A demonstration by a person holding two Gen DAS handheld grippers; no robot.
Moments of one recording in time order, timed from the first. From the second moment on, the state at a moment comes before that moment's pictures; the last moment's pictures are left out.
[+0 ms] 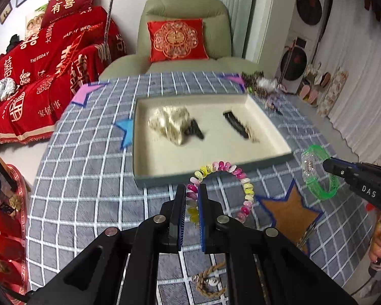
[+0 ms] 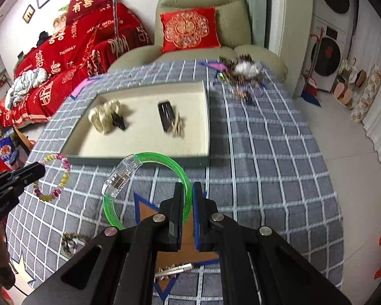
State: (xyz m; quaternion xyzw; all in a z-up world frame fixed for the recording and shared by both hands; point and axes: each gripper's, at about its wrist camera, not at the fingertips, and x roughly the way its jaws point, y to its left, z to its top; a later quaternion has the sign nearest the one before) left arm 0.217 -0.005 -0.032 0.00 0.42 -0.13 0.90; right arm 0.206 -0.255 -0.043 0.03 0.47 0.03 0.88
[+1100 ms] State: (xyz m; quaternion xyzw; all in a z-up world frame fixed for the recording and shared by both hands) left arm 0.369 -0.033 -0.104 0.04 0.47 -0.06 0.88; right arm 0.377 -0.236 -0.109 0.04 0.50 0.03 0.86
